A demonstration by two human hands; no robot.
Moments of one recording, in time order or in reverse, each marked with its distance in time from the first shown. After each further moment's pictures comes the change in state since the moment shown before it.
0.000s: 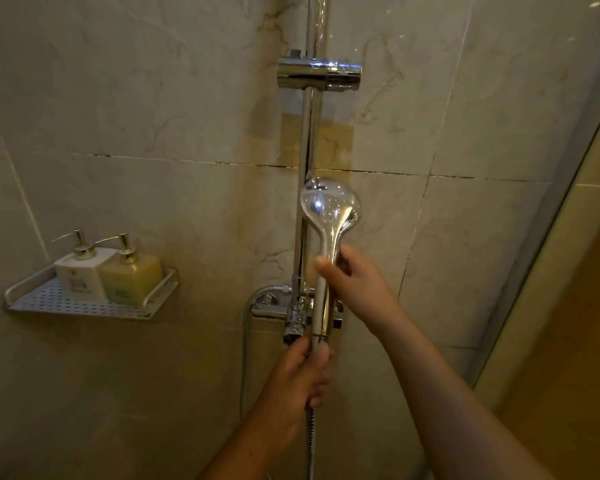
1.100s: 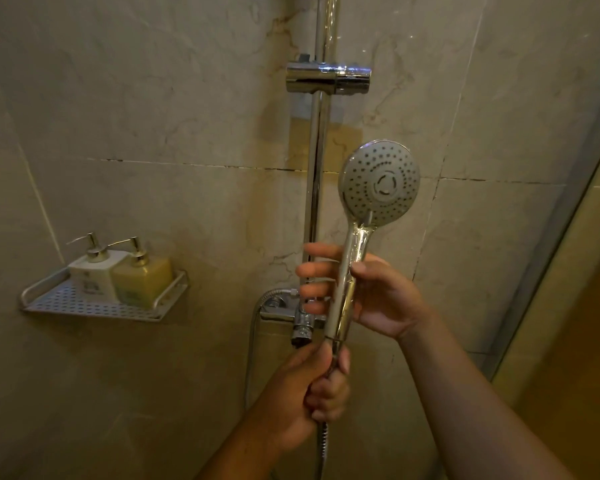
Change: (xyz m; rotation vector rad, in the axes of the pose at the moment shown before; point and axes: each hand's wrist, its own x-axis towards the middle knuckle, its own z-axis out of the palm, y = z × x) left_hand -0.004 0.016 -0.008 -0.428 -0.518 -0.059; right_hand 0.004 -0.004 -0.019 0.983 -0.775 0.041
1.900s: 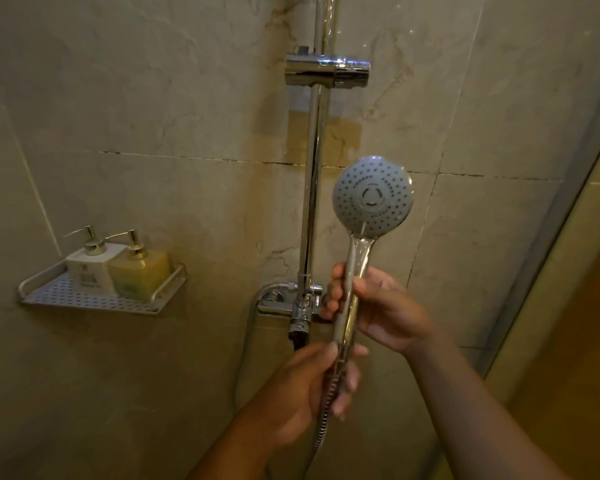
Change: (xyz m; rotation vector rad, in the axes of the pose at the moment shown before) left_hand -0.001 -0.008 -0.002 0.222 0.110 -0.031; right_hand -0.024 0.026 -0.017 0.008 0.193 -0.063
